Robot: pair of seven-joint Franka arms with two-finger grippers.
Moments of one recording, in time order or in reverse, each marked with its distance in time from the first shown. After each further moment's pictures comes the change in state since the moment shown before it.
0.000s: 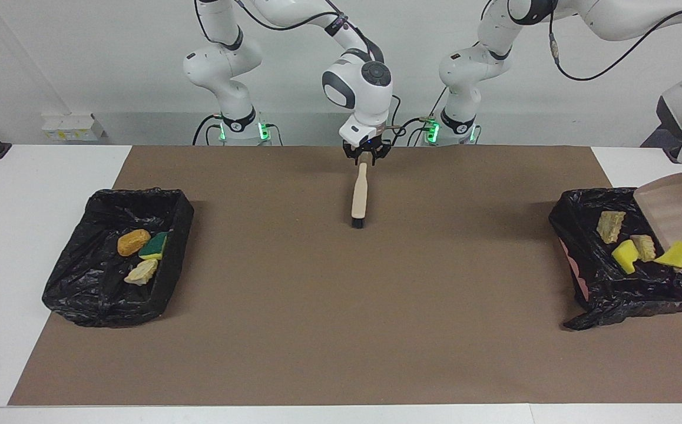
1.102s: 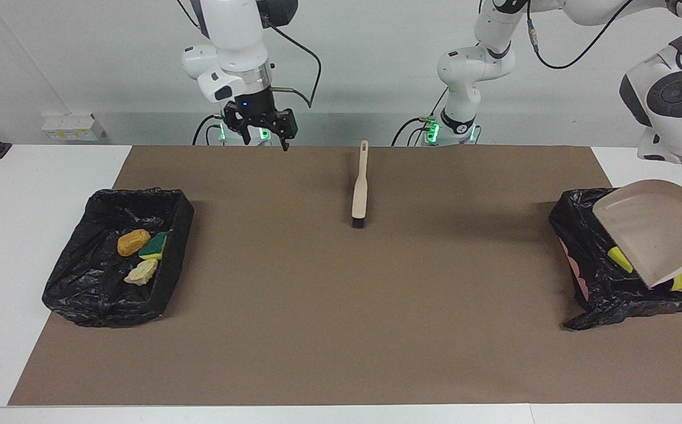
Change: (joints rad) left arm -0.155 -0.074 -0.022 0.002 -0.360 -0.126 -0.148; right arm -0.416 -0.293 -0.193 0.248 0.000 -0.434 -0.348
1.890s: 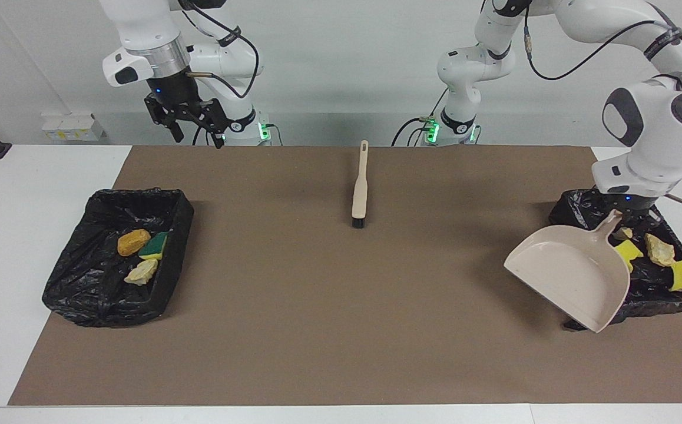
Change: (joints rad) left arm -0.054 0.055 -0.003 -0.110 -0.595 0.046 -0.585; right arm -0.143 0.093 -0.074 0.253 -0.021 -0.171 -0.182
